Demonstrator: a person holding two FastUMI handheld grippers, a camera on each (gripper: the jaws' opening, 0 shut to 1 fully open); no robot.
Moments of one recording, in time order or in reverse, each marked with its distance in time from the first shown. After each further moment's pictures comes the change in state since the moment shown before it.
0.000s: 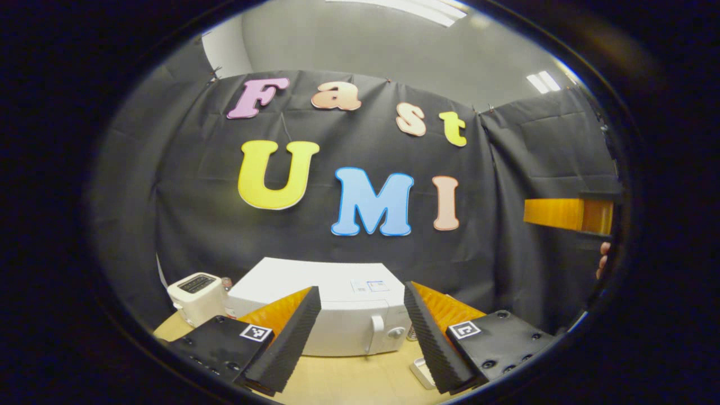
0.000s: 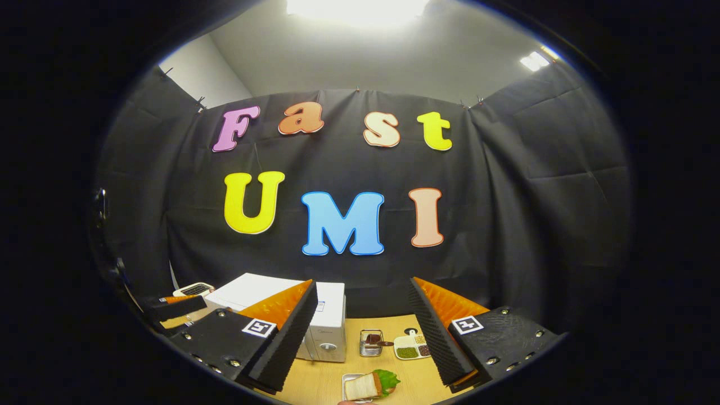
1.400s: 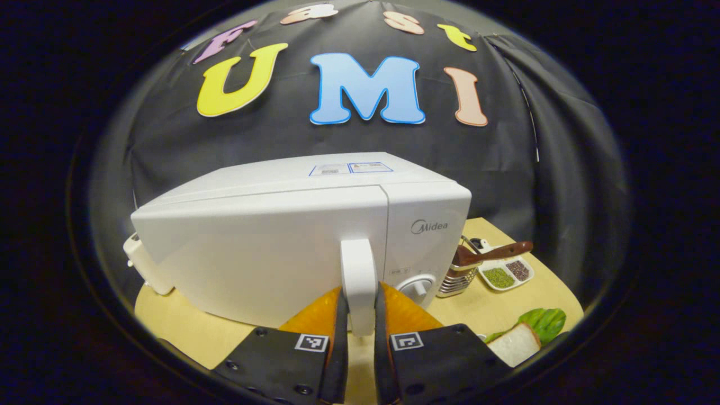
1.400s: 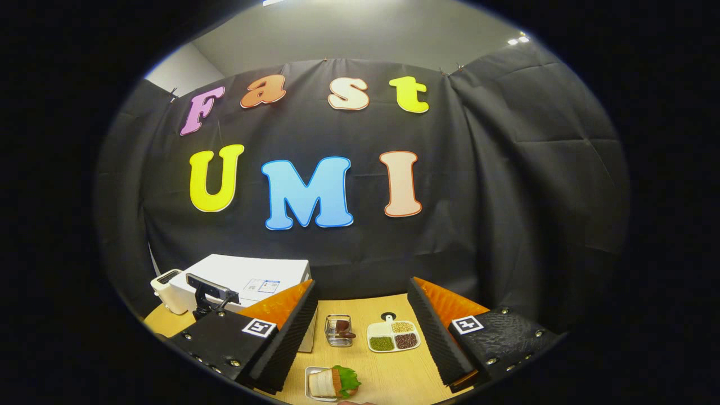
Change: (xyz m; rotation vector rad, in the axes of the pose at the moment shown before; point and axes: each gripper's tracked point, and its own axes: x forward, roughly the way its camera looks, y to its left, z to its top) left arm 0.168 -0.029 -0.224 0.072 0.400 0.102; right arm 0.055 -0.089 -0.055 0.024 0.135 -0.055
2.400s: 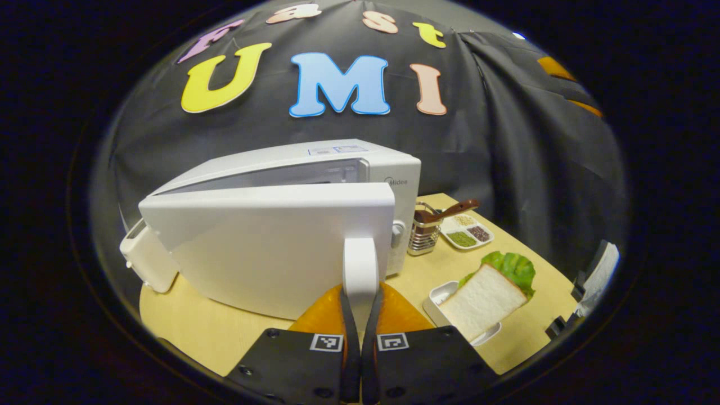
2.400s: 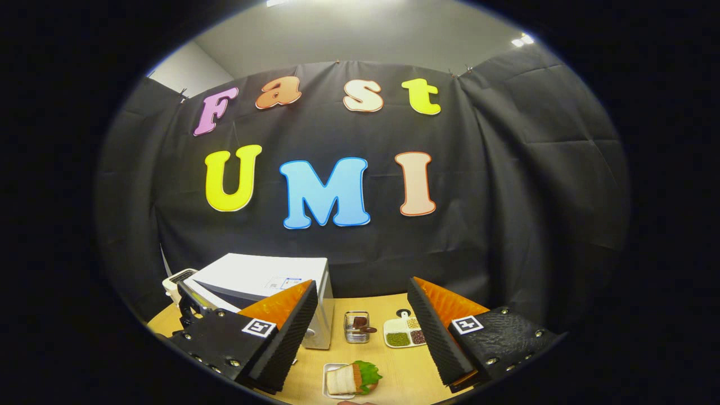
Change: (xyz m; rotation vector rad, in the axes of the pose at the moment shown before) left arm -0.102 0.014 -0.048 0.090 0.068 -0.224; right arm -0.024 0.049 -0.004 0.013 -0.004 0.068
